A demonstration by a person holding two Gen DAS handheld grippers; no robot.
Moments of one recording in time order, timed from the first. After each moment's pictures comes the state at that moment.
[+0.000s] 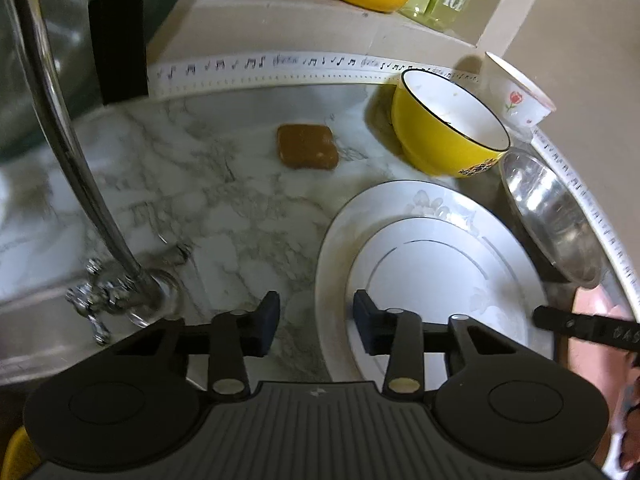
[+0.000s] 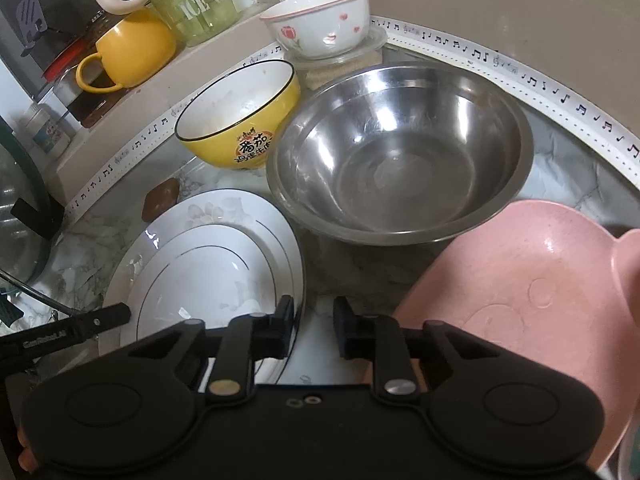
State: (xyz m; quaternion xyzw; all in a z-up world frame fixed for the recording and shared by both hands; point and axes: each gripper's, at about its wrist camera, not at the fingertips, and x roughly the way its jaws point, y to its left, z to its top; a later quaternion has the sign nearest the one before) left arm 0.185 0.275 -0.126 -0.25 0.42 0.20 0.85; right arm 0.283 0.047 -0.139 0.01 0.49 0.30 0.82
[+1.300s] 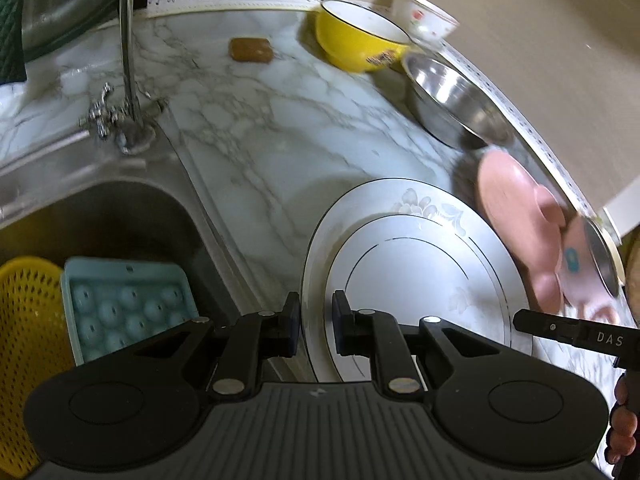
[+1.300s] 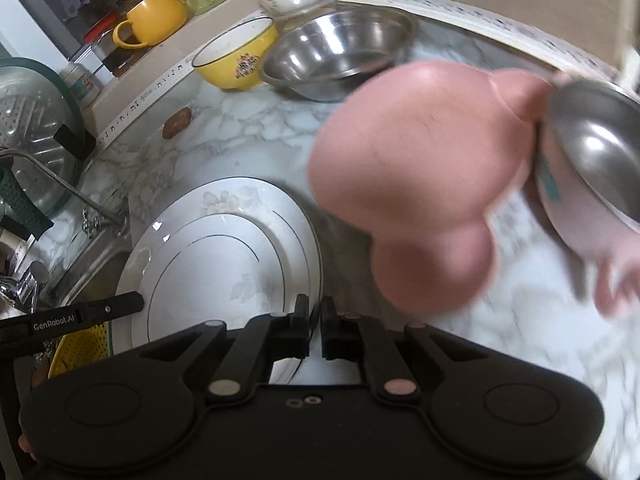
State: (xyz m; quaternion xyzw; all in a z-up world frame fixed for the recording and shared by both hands) left arm 0.075 0.180 -0.120 -0.25 0.45 0.12 0.85; right arm 0.156 -0.055 -0.132 0.03 0.52 0.28 0.81
